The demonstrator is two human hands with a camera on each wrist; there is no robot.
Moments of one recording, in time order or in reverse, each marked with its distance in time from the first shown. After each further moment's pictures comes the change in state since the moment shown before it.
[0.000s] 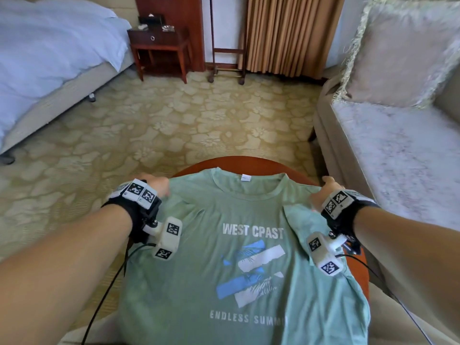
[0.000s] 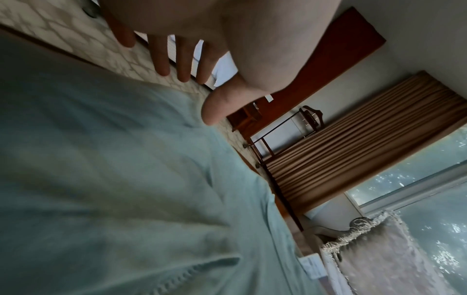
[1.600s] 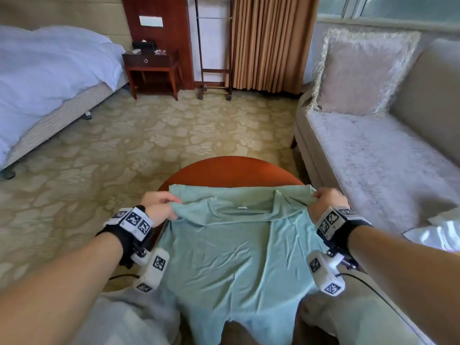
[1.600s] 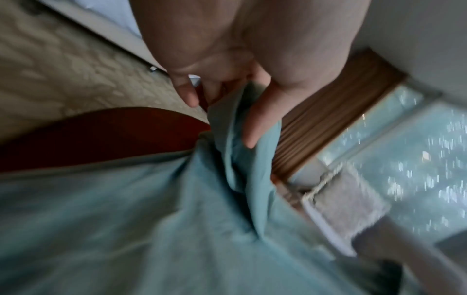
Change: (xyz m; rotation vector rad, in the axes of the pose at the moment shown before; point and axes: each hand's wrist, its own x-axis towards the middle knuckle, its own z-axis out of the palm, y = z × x) left_hand -0.100 -0.083 -0.018 -0.251 -0.251 0.599; right_hand -0.126 0.072 -0.013 0.145 0.245 -0.106
